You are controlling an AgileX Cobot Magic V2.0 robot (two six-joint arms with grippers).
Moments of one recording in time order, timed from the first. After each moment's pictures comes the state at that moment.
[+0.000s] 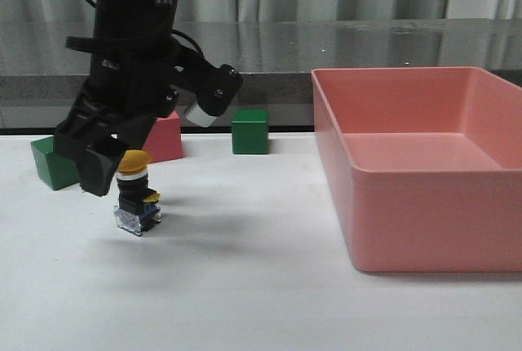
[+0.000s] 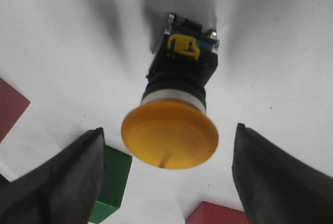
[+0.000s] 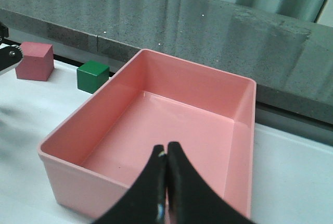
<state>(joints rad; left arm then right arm) -0.65 2.01 -1.54 0.47 1.20 0.94 0.12 0.26 -0.32 0.39 0.32 -0.56</state>
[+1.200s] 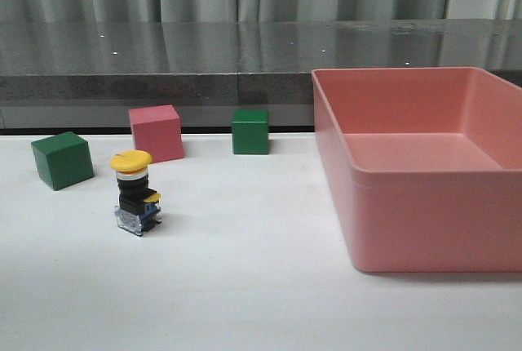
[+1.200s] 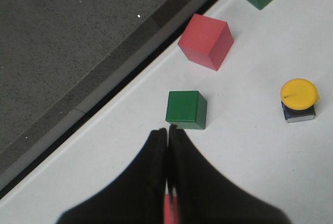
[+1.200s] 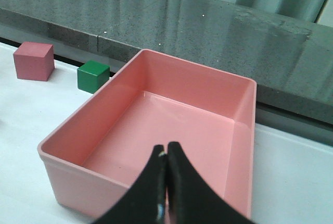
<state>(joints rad) -0.16 1.08 -1.08 -0.04 0.73 0.65 0.12 0.26 -0.32 0.39 0.32 -0.56</state>
